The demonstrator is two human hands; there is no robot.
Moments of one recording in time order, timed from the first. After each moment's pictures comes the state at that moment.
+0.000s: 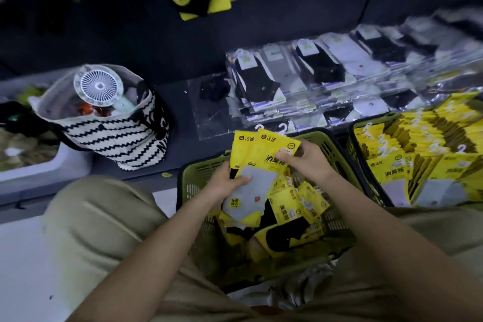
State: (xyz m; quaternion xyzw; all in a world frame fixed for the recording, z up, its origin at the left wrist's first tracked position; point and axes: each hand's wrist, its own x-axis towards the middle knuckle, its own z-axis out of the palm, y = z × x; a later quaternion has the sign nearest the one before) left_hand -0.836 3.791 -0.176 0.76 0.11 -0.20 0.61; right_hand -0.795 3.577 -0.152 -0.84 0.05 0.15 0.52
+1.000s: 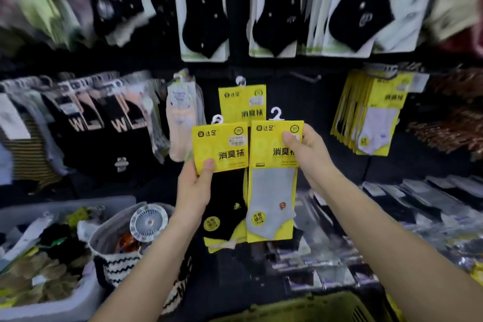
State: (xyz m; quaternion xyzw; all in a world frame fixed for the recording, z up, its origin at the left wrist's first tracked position) left_hand -0.731 3.883 0.087 0.71 0.02 0.29 0.65; right_hand -0.668 3.681 0.135 -0.70 -0.13 -0.09 0.69
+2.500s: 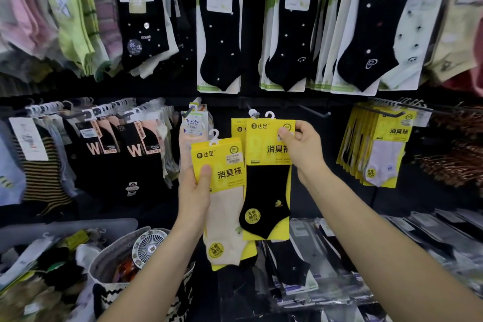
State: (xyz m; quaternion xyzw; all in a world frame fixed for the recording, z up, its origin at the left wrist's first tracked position) left_hand -0.716 3.898 0.121 0.64 0.02 0.32 0.70; right_hand -0.645 3.723 0.193 -0.67 -0.11 -0.17 0.72
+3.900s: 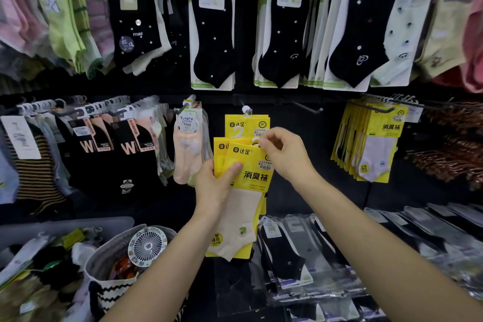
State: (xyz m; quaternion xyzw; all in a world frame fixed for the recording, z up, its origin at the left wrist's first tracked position) left_hand -0.703 3.864 0.126 0.65 0.01 0.28 0.70; right_hand -0.665 3.724 0.183 -0.80 -0.20 -0.19 0.52
